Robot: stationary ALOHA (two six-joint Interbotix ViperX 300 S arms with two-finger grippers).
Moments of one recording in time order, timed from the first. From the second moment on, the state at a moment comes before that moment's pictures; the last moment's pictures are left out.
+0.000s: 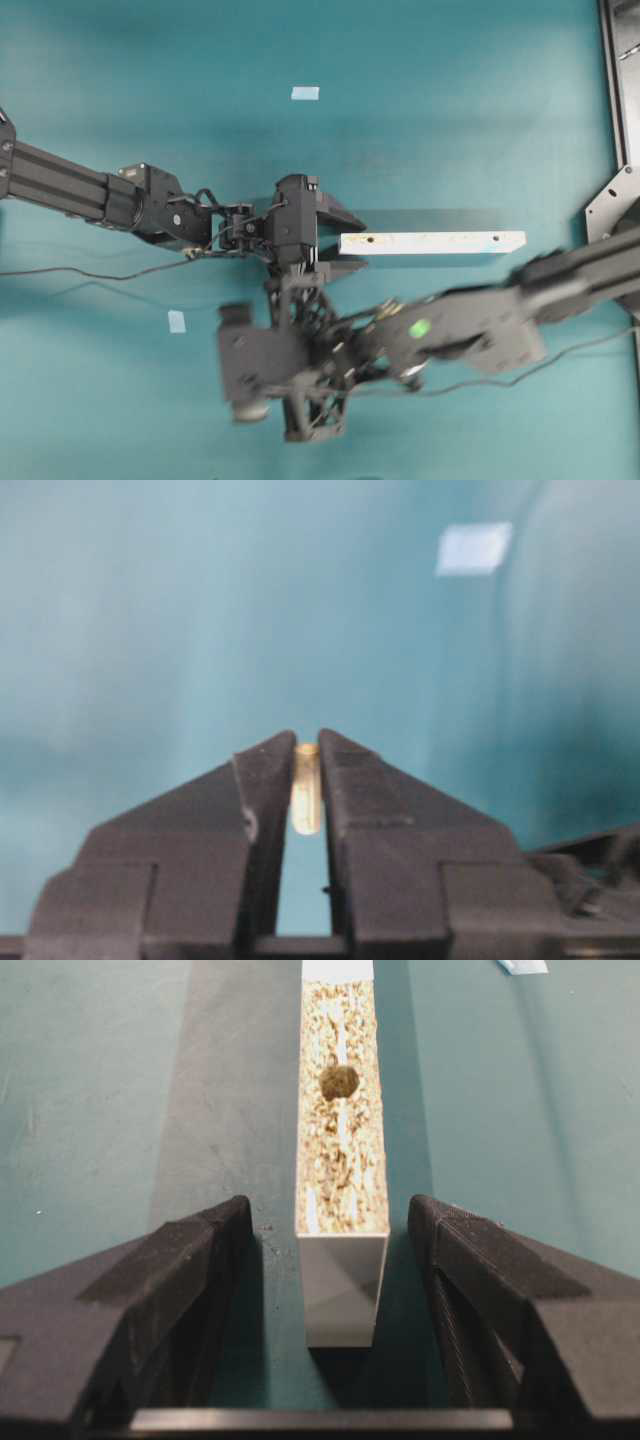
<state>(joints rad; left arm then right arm) -0.01 0.55 0.48 -0.07 -0.62 0.07 0.30 0.19 0.20 -0.17 0.45 0.48</state>
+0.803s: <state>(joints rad) -0.01 0.55 0.48 -0.07 -0.61 0.07 0.20 -0.20 0.66 -0.18 -0.16 0.44</state>
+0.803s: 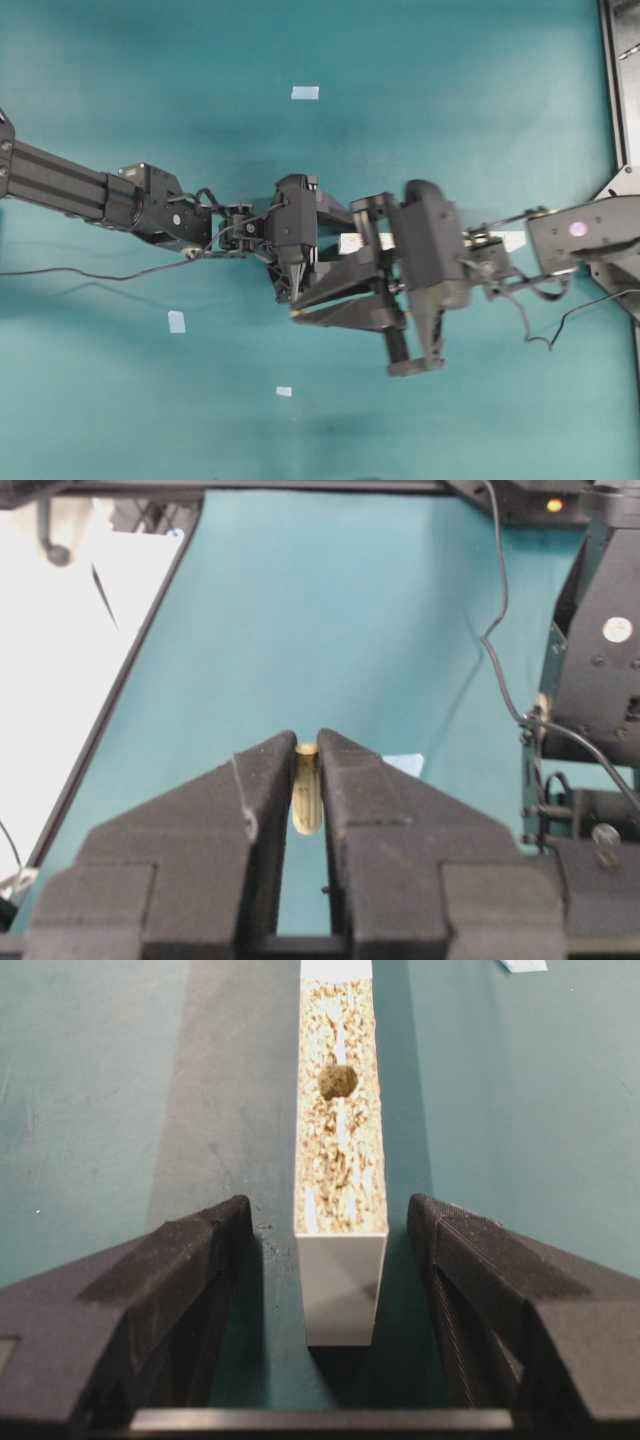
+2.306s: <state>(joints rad) -0.02 0.52 0.48 -0.07 -0.55 0.07 -0.14 -0.24 1.24 -0.18 -0.84 0.20</state>
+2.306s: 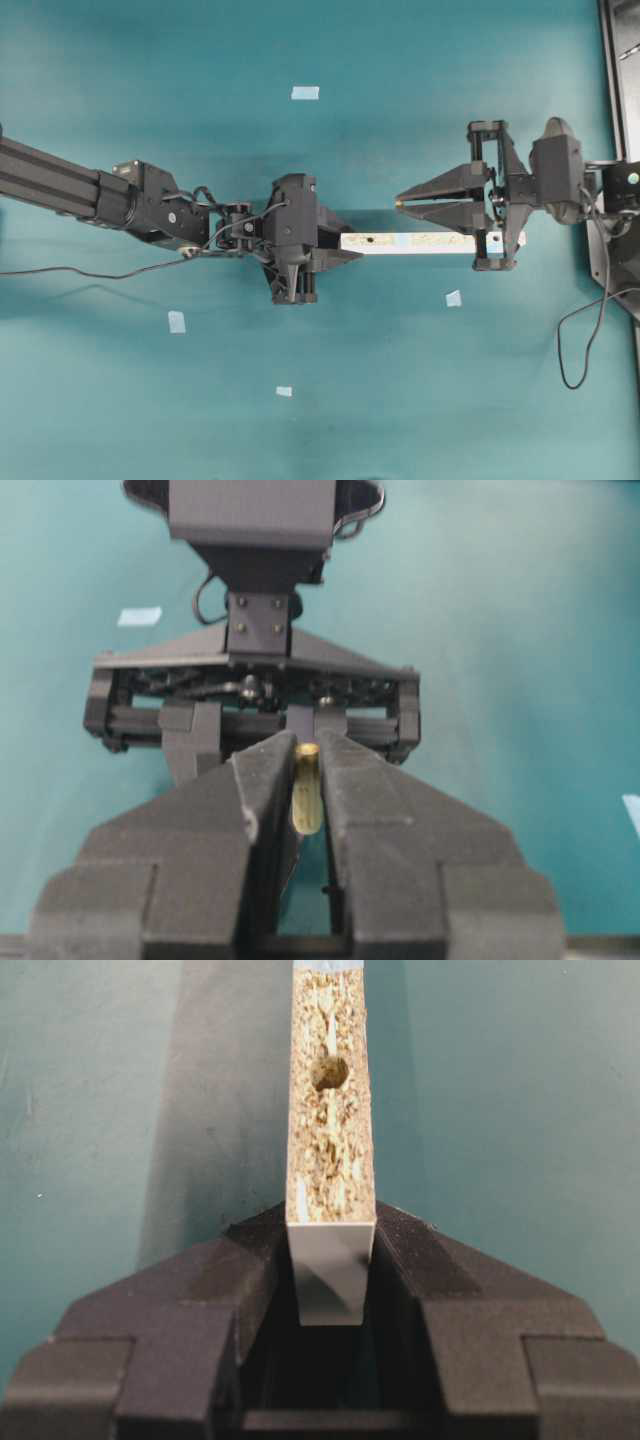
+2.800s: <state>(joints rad) -0.01 0.52 0.48 -0.07 -0.54 0.07 -0.14 -0.09 1.23 -0.17 -1.02 0.20</state>
